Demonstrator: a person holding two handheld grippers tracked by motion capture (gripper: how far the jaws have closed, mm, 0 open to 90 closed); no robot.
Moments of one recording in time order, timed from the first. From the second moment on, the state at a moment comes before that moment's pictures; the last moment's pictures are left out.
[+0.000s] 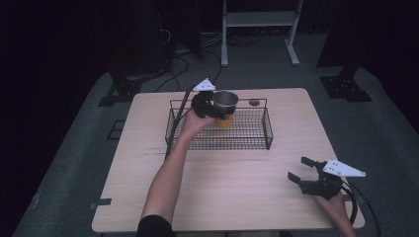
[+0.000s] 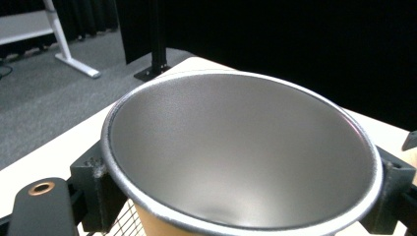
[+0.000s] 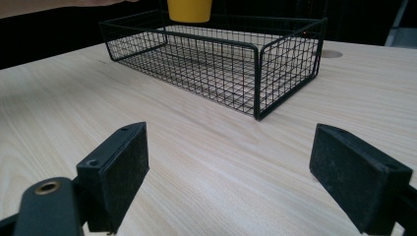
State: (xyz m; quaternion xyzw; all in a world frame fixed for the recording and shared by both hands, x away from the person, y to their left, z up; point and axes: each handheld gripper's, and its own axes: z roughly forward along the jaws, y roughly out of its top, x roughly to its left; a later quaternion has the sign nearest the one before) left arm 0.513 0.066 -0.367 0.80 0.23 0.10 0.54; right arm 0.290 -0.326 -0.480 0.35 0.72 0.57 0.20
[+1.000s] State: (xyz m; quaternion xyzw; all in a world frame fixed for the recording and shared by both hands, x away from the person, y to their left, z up) left arm 0.542 0.051 -0.402 0.87 0.24 0.09 0.42; right arm 0.290 -0.328 -0.480 0.35 0.72 0.57 0.20
